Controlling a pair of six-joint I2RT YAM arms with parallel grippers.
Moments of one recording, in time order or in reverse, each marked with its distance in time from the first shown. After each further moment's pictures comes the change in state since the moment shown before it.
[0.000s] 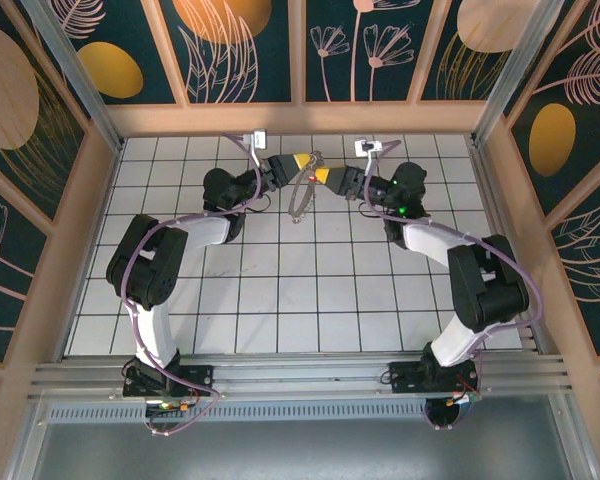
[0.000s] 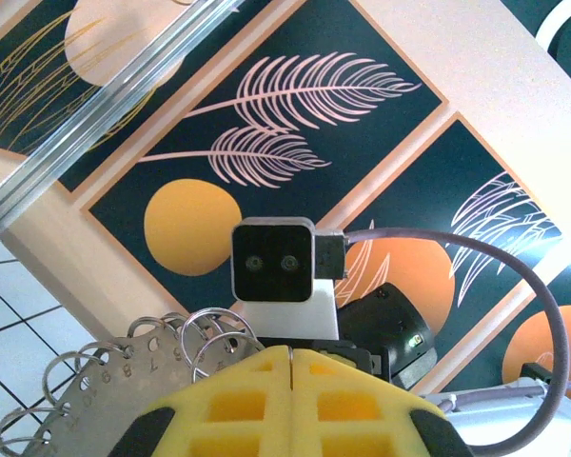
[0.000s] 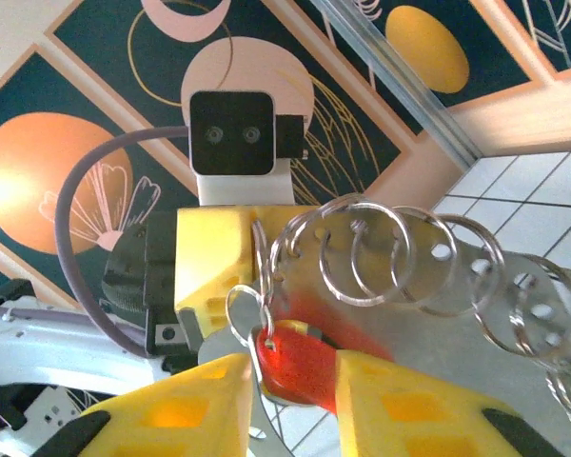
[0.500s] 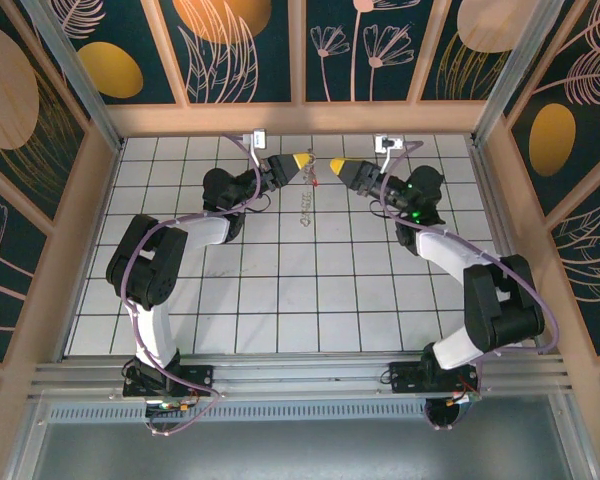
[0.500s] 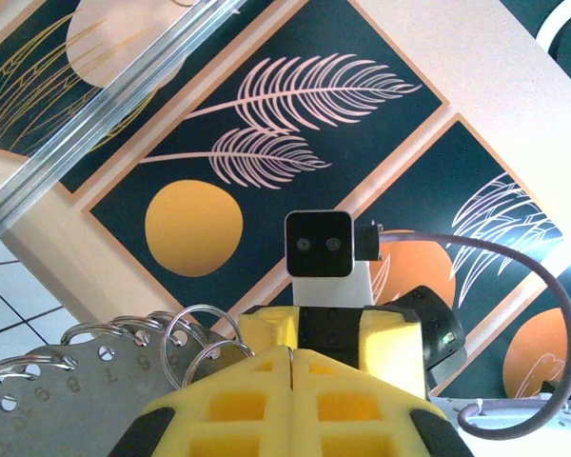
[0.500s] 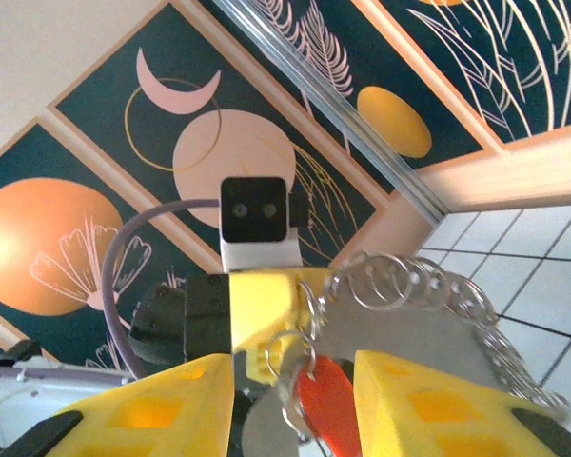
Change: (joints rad) left arm 0.000 0.000 0.000 0.000 -0.001 0.000; right arm -0.021 -0.122 -0.039 -0.034 0.127 0.043
